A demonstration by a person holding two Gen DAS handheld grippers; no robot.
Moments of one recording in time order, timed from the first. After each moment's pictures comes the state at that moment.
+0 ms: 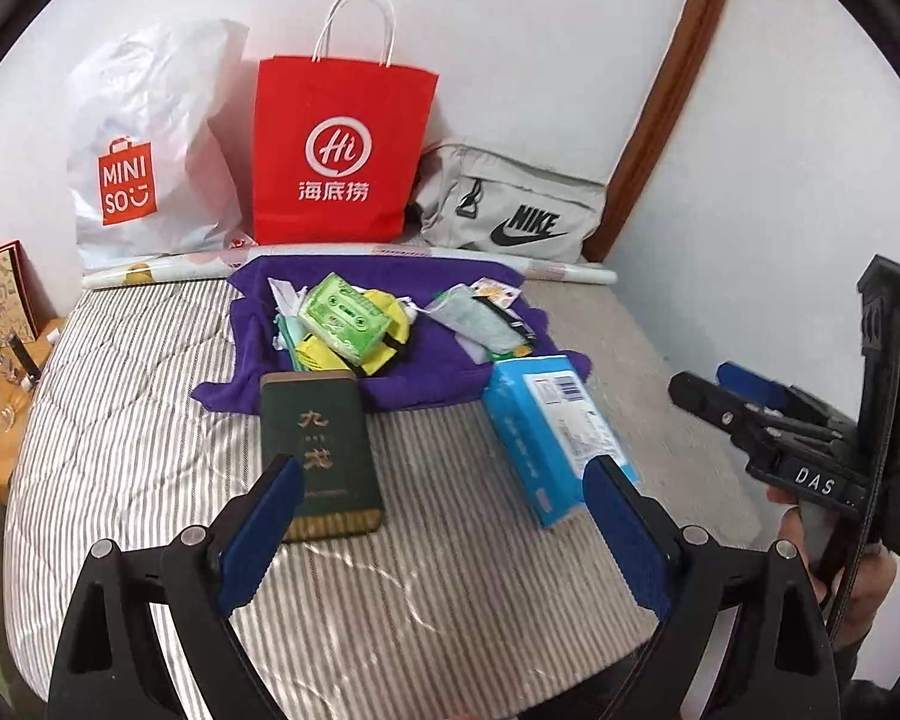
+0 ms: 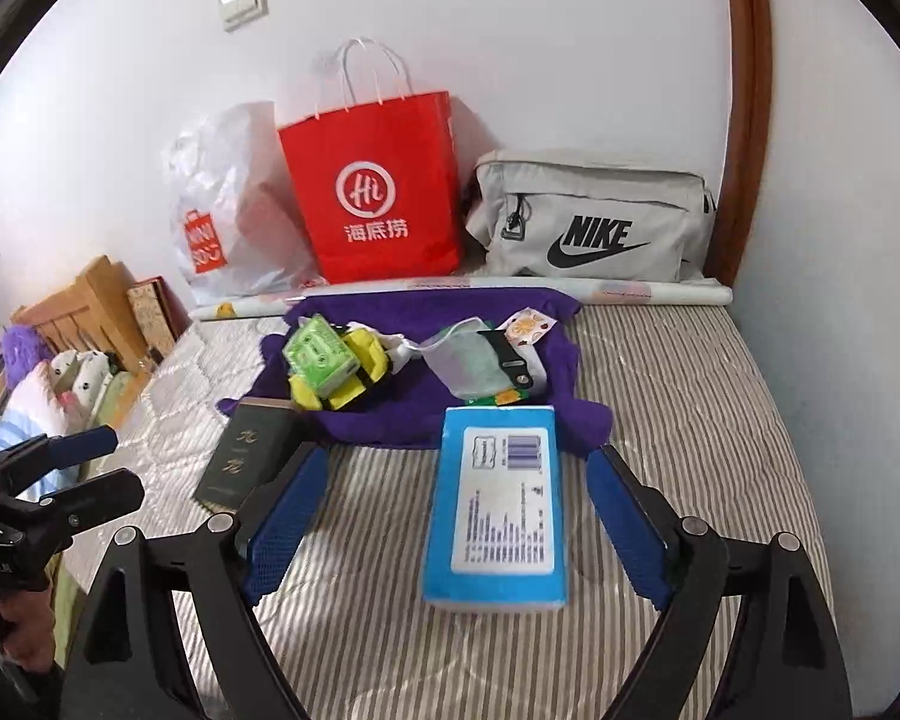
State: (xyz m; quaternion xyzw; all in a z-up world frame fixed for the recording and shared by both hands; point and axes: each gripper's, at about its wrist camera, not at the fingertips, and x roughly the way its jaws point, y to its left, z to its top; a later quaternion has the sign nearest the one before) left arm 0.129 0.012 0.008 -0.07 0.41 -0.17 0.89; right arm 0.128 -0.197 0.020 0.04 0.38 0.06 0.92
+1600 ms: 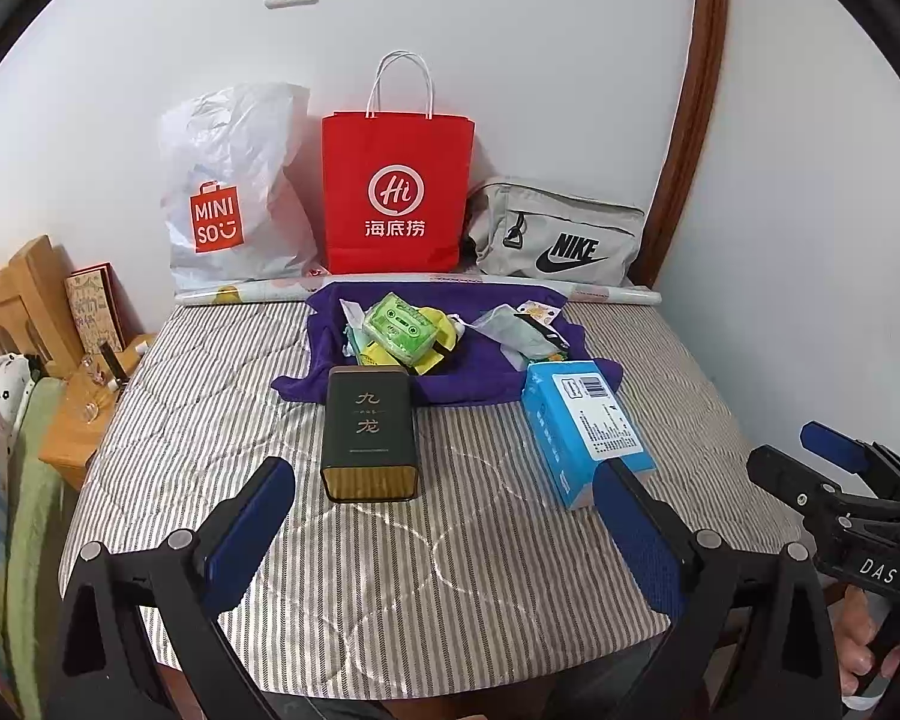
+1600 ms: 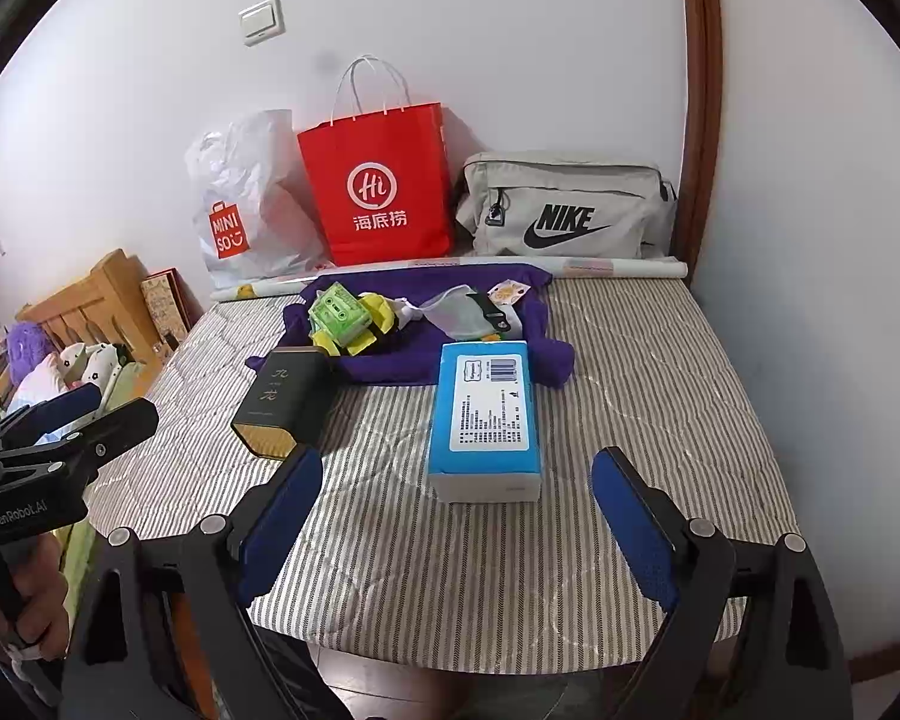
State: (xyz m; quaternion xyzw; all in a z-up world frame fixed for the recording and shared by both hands) left arm 0.056 -0.008 0.033 -0.03 0.37 -0.06 0.93; right arm 0.035 -0.206 0.039 0.03 0.38 0.03 0.93
